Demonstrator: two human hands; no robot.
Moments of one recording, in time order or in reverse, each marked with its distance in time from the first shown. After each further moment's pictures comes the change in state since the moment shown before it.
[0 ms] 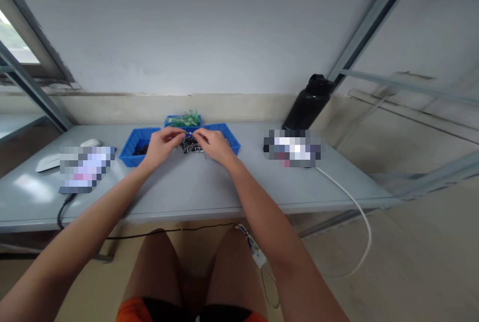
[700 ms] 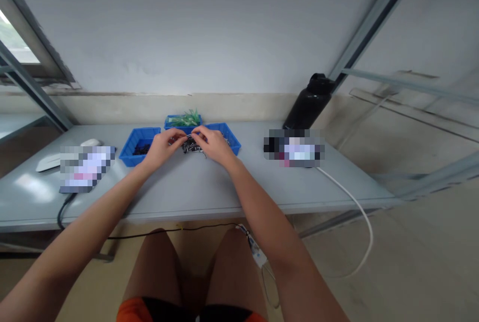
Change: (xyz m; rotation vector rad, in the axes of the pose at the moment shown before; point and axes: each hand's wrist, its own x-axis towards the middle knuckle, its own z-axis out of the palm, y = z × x) left_hand -0.001 0.003 -0.004 0.281 -0.134 0.072; right_hand 0.001 -0.002 0.003 0.012 0.000 0.023
